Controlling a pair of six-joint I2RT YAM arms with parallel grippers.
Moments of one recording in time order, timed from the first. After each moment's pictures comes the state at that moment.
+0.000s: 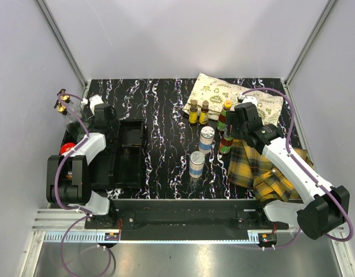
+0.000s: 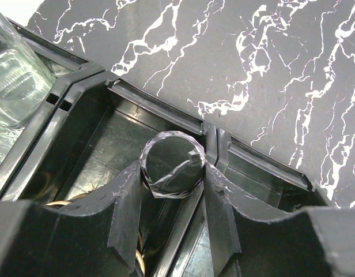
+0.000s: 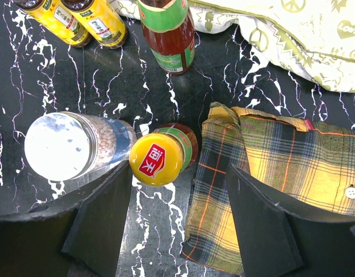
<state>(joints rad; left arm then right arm) -0.01 1.49 0.85 0.06 -0.31 -0.42 0.44 1.22 1.08 -0.61 0.30 0.38</state>
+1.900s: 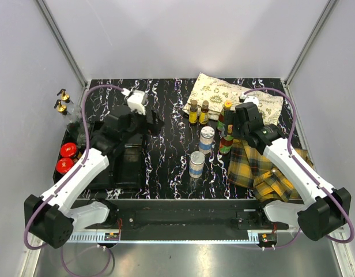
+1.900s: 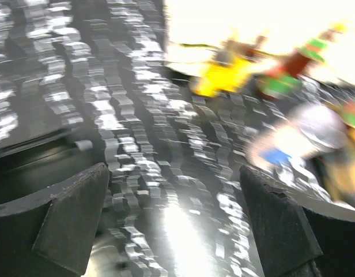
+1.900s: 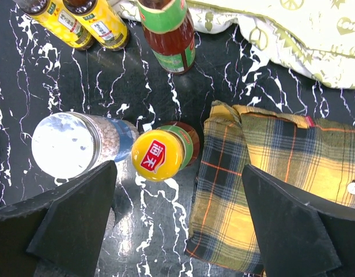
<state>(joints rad) -0.42 1.12 0.95 -0.19 0.07 -0.20 0.44 1.21 1.09 -0.63 0.30 0.40</state>
